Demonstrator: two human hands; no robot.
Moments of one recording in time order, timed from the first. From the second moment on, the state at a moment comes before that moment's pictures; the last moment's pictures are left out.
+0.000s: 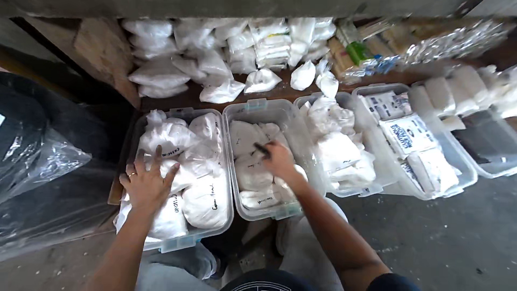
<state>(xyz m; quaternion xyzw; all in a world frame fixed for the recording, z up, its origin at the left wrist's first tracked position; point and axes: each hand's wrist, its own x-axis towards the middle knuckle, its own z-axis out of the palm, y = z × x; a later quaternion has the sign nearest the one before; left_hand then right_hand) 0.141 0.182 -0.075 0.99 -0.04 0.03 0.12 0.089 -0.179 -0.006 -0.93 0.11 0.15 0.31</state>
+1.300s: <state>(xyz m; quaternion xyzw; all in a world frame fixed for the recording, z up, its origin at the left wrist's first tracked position) 0.064 -0.116 -0.067 0.85 -0.24 -0.36 0.30 0.067 -0.284 -0.048 -0.92 0.11 0.32 0.21</state>
